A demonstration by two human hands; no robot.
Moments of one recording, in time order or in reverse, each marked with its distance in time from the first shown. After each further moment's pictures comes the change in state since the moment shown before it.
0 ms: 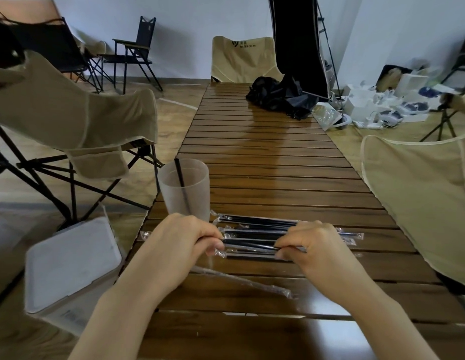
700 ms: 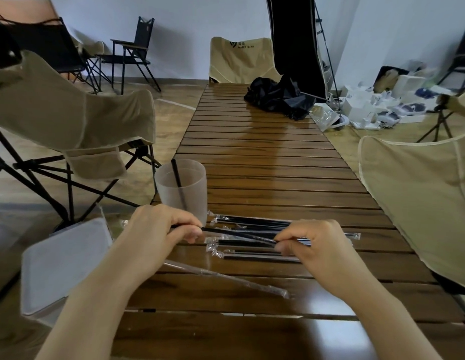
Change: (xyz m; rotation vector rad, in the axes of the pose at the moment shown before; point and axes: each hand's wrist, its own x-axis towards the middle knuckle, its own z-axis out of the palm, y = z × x) left_hand -0.002 -0.018 -0.018 -0.027 0.099 -0.075; right_hand -0.001 -0.004 -0.009 0.151 0.050 0.116
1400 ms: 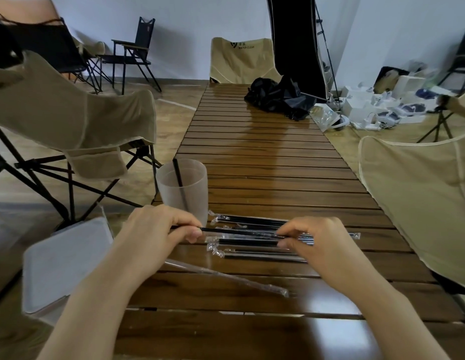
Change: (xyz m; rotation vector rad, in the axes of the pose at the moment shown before) left_hand -0.001 -0.005 0.001 0.046 -0.010 -0.014; right_hand 0.002 -0.005 -0.007 -0.083 -0.041 0.058
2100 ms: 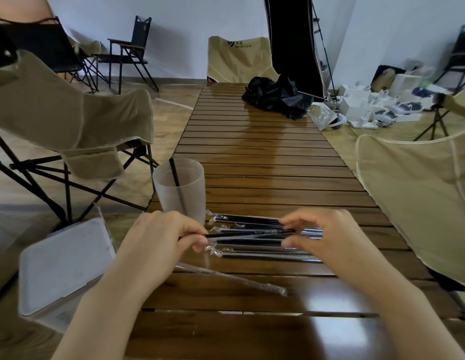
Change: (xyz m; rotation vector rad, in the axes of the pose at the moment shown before) left_hand -0.002 0.009 0.011 0.040 -0.041 0.037; right_hand 0.000 0.007 -0.016 0.034 -0.004 -0.027
